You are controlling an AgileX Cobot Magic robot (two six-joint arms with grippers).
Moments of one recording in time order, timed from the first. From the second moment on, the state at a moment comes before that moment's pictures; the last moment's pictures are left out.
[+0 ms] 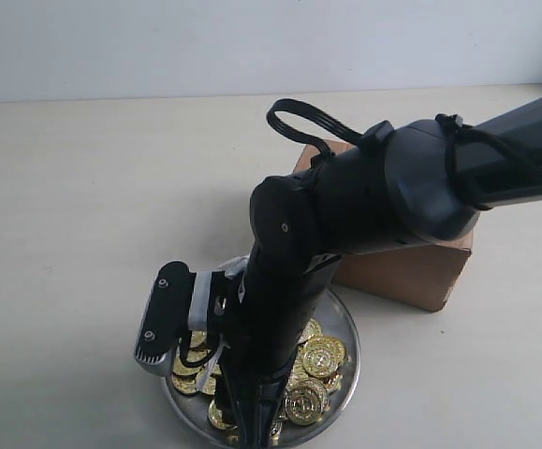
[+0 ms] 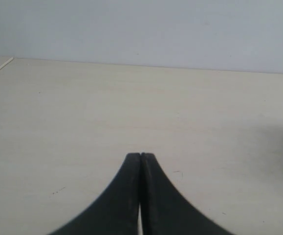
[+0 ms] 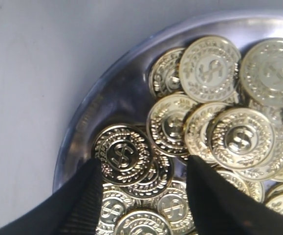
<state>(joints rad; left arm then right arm) 0.02 0.00 0.00 -0.06 0.32 0.03 0.79 1.94 -1.06 0.36 0.65 -0.89</state>
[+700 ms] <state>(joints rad) 0.02 0.00 0.00 -0.06 0.32 0.03 0.79 1.94 -1.06 0.36 0.68 -0.89</state>
